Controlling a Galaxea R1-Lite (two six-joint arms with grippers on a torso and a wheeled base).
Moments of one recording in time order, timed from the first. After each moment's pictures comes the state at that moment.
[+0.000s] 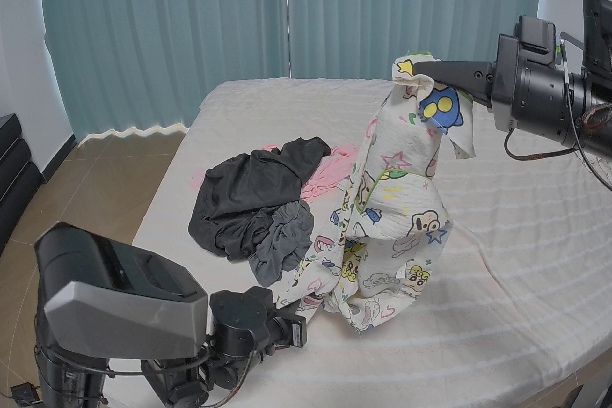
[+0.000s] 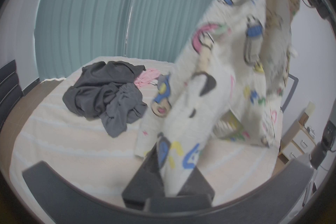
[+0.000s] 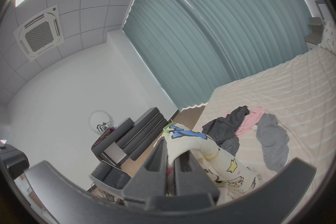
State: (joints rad) left arm -0.76 2.29 -0.41 -1.55 0.30 -0.30; right arm 0.57 1.48 -1.15 -0.27 0.27 0.50
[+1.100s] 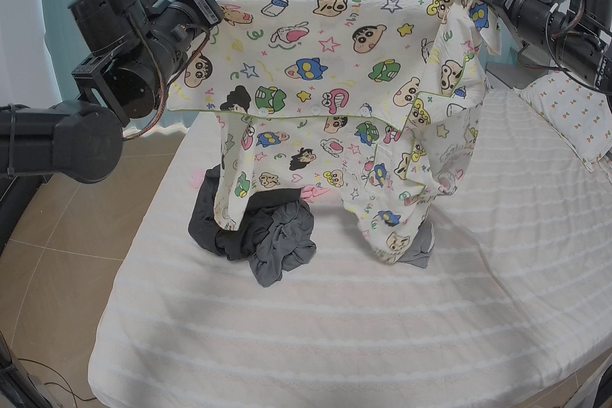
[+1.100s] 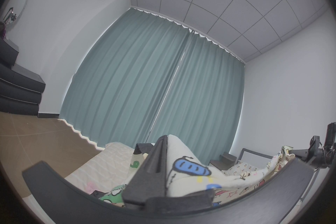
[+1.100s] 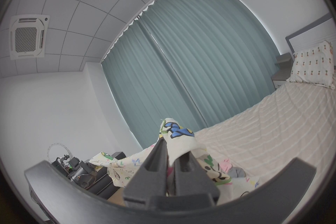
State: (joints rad) left arm -0.45 1.83 -1.38 -0.84 0.40 -0.26; right arm 0.29 1.70 -1.53 -0.38 0.11 0.51
